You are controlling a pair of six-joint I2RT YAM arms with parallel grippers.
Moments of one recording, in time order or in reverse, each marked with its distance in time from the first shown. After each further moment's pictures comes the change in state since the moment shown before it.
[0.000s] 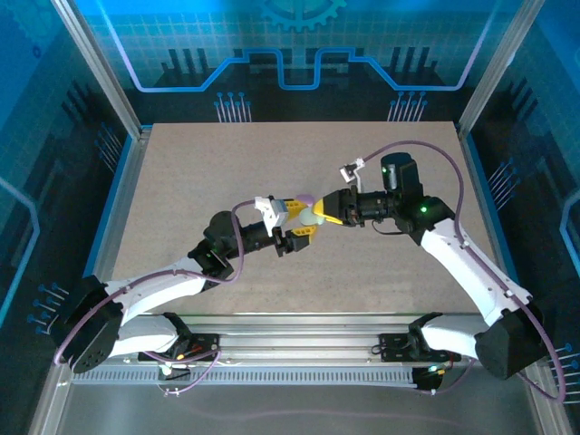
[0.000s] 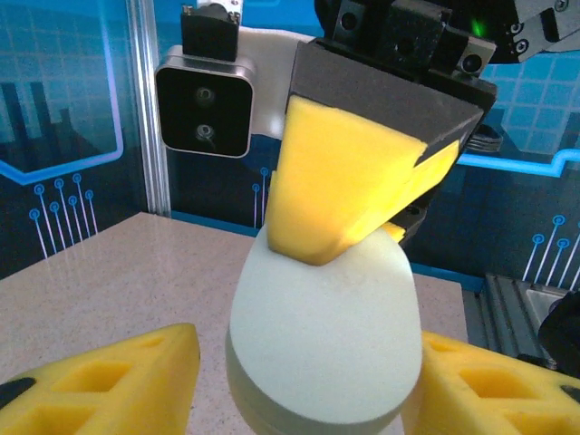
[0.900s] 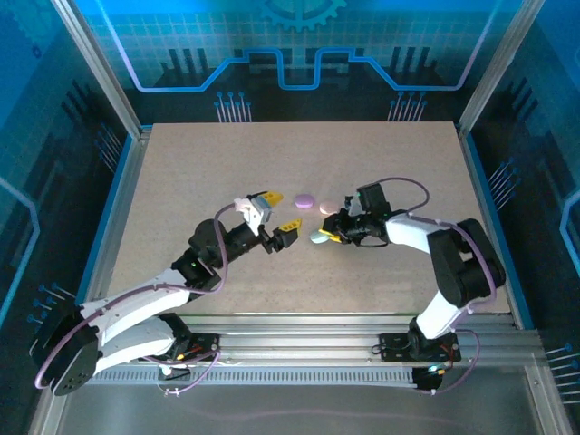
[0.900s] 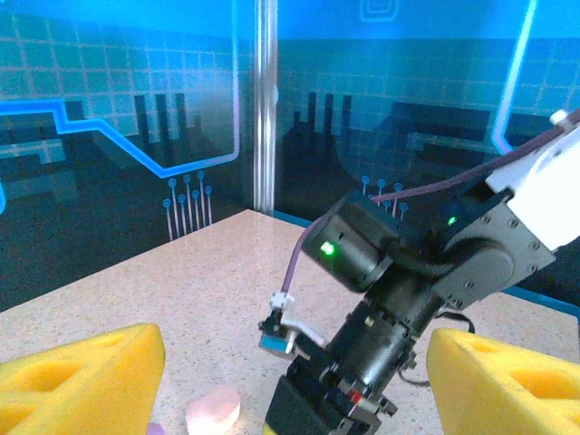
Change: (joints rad) left arm 0.000 -0.179 -0.063 -0.109 -0.268 0.029; right arm -0.049 0.486 -0.240 0.342 0.342 0.047
